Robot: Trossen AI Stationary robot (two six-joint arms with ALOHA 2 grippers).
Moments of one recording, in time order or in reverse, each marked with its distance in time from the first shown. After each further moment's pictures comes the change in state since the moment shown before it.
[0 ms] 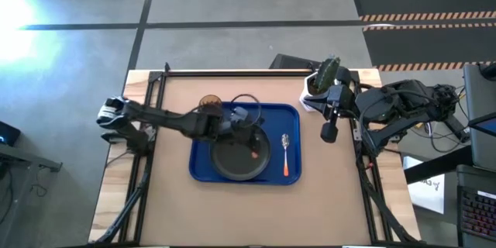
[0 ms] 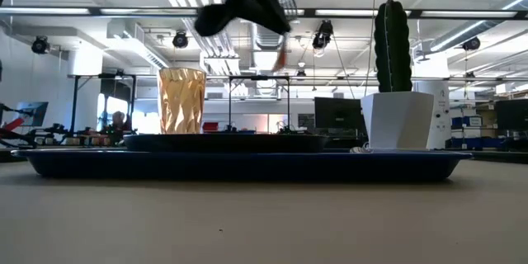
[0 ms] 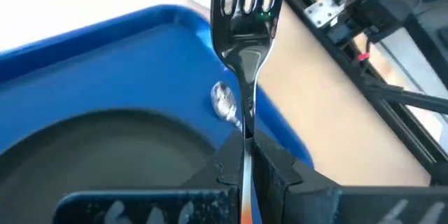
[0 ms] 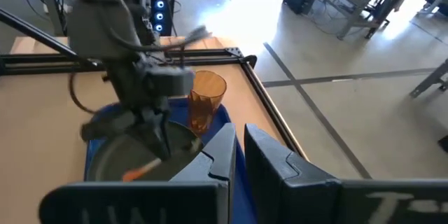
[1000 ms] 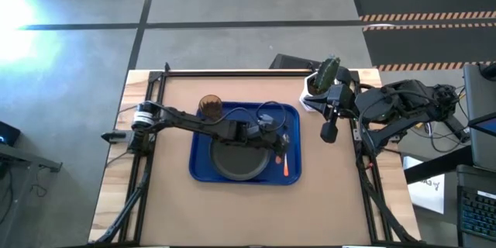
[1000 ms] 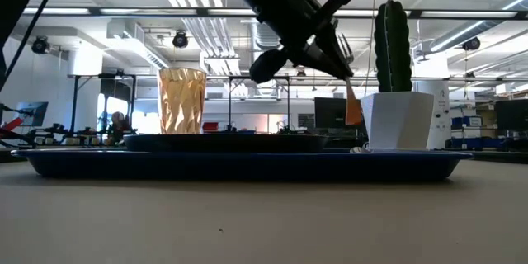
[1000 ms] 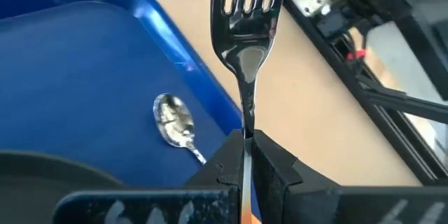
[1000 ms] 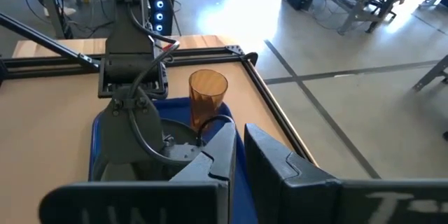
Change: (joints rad) left arm 0.039 0.333 0.149 0.238 0.094 0.014; right arm 0.000 0.000 0.000 -0.009 -0.001 0.032
